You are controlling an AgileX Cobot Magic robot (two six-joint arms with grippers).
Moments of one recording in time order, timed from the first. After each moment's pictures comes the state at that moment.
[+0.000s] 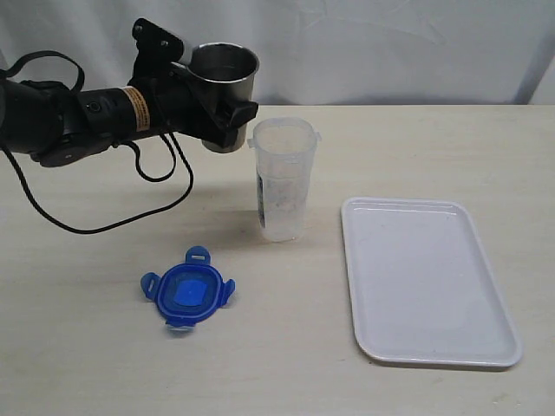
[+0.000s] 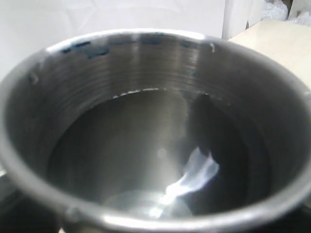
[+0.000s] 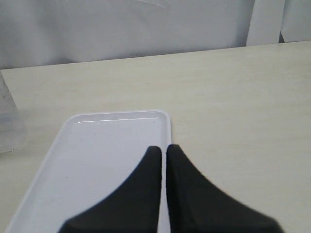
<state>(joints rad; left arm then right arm) -0.31 2.00 -1.15 0.83 -0.62 -0.55 -0.03 0.00 0.00 -0.03 0.35 0.10</state>
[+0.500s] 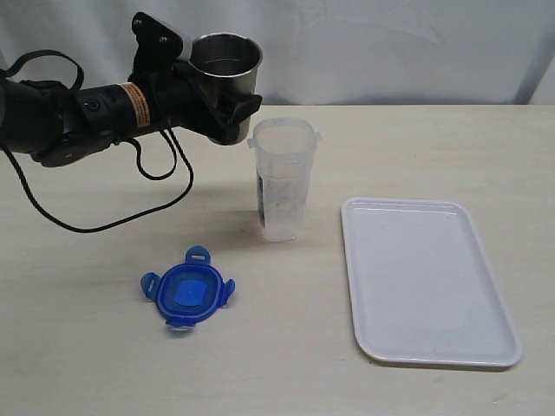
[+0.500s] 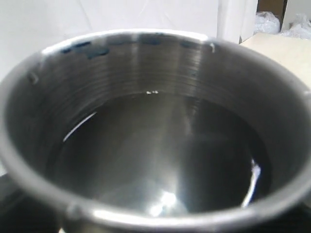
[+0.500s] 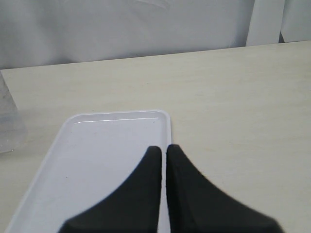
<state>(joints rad) -0.31 2.00 -1.15 0.80 -0.67 -0.48 -0.03 0.00 0.00 -0.03 0.35 0.10</state>
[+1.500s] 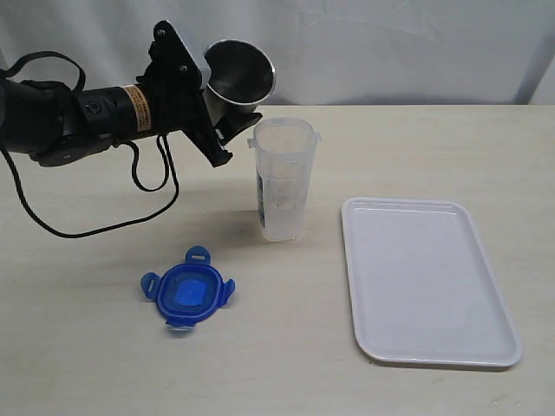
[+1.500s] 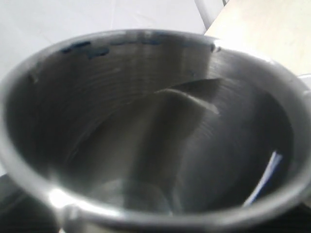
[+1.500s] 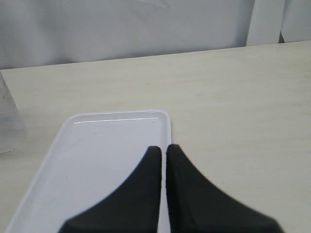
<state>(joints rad) -0.31 2.00 -1.15 0.87 -0.68 -0.11 -0.03 0.00 0.00 -0.03 0.35 0.10</state>
